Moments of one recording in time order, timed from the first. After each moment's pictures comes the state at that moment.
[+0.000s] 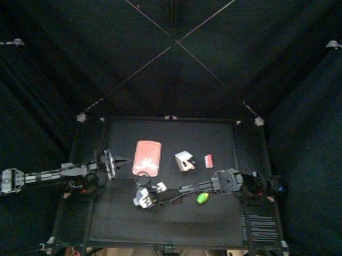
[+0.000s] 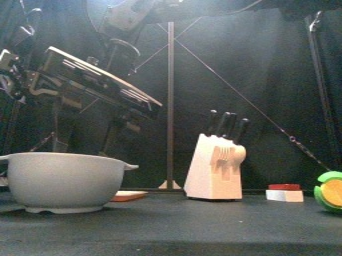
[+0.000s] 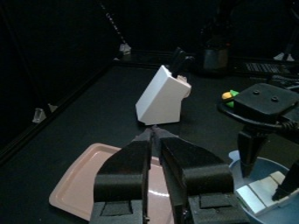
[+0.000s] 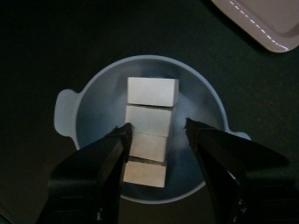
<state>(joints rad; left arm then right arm) 0.32 -0.96 1.43 0.09 -0.41 -0.03 0.16 0.64 -0.39 -0.31 0.95 1.18</state>
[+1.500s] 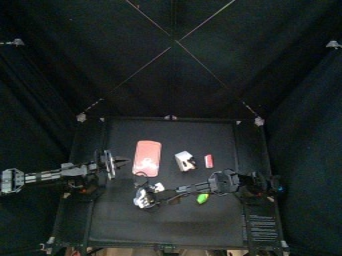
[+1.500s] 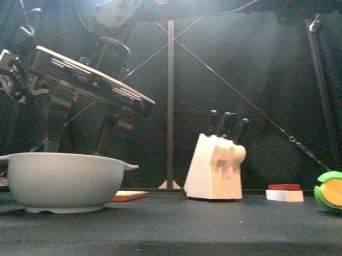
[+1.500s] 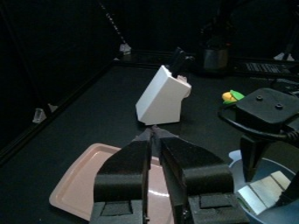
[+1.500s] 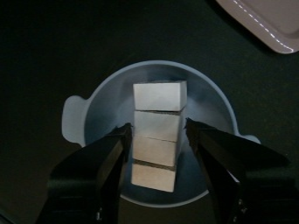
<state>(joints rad) 0.32 -0.96 1.43 0.09 -0.41 -0.03 0.15 0.70 -0.49 -0.29 1.02 1.17</state>
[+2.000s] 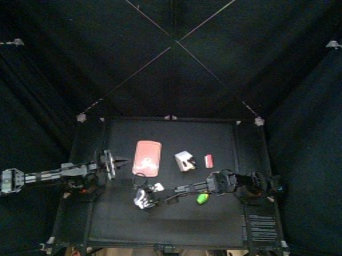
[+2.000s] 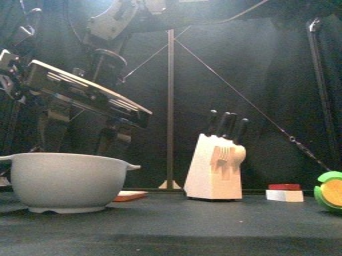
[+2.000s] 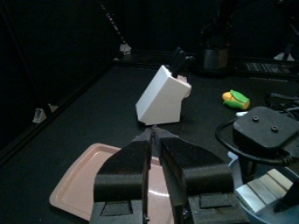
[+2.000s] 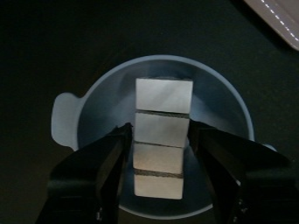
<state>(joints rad) 0.32 -0.96 1.43 0.09 -0.41 -0.03 0.15 0.74 -0.51 -0.23 1.03 1.09</state>
